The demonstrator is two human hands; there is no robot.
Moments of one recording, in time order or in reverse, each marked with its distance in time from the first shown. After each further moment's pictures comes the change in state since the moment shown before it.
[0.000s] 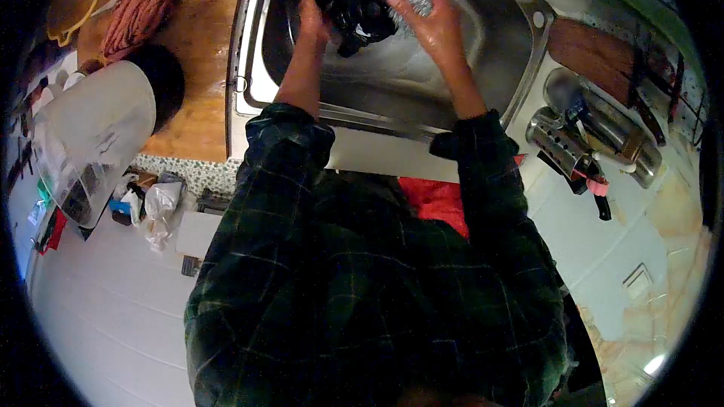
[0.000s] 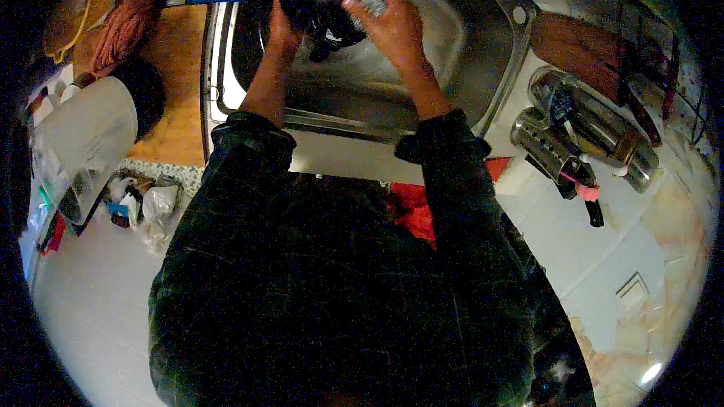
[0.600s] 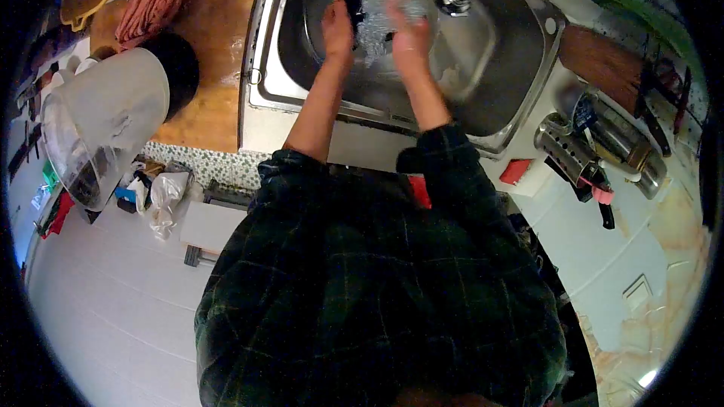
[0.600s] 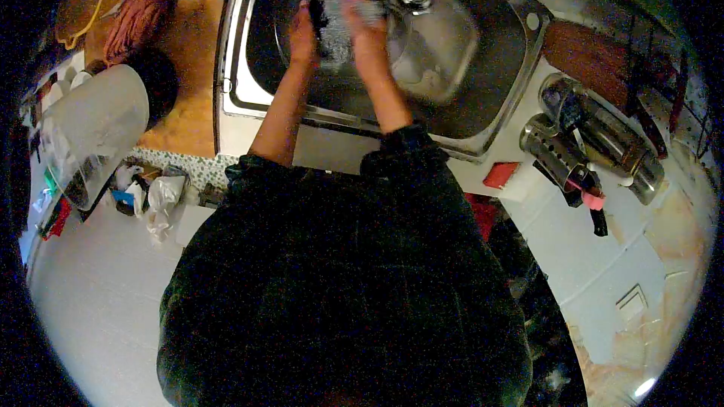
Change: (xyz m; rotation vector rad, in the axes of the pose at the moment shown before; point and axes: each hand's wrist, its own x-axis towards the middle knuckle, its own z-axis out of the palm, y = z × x) left_hand -0.071 -0.004 0.026 0.717 0.277 0.251; right_hand -0.031 0.005 0.082 1.002 0.044 0.247
